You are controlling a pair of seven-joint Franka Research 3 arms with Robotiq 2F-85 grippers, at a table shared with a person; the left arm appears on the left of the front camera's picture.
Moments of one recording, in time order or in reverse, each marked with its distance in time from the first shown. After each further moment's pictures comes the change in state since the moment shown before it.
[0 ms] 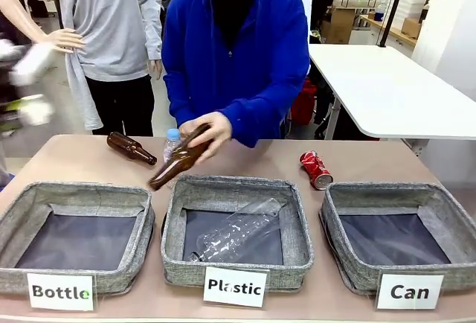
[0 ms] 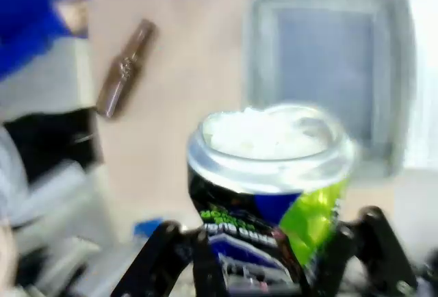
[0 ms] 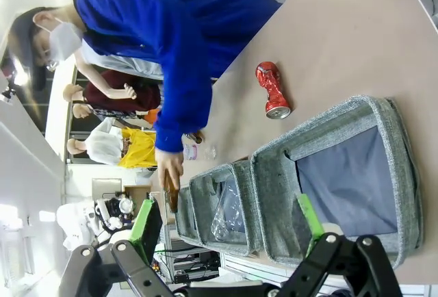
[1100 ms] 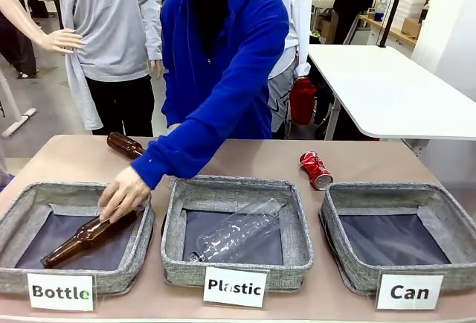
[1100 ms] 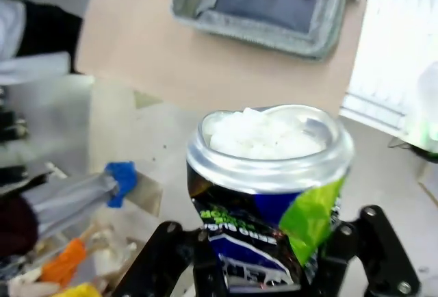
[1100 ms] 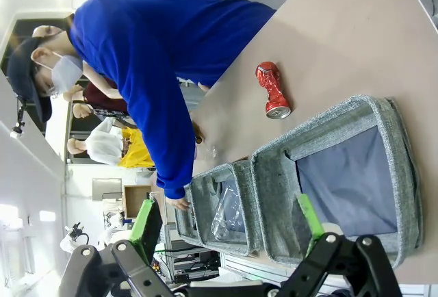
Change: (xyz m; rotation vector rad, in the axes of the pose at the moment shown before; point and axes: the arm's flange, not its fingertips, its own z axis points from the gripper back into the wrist) left arm -0.157 -0.183 0.021 0.169 -0.063 0.278; right arm 0.000 0.000 0.000 0.000 0.000 0.000
